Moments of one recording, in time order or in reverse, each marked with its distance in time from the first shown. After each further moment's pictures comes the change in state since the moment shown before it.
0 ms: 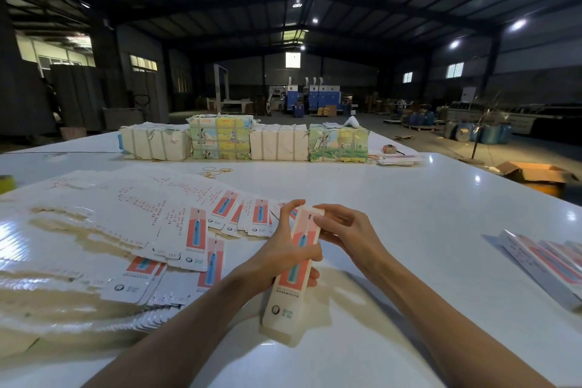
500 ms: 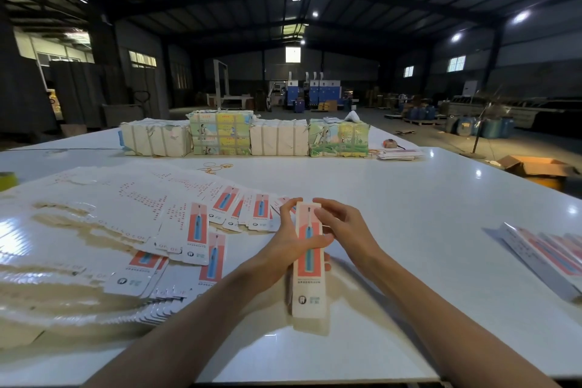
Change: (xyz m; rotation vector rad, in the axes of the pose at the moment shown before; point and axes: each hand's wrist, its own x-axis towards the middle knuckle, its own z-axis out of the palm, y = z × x) left_hand 0.005 -0.006 0.011 -0.105 0.070 -0.027; right_hand 0.001 0.007 0.008 -0.132 0.050 -0.009
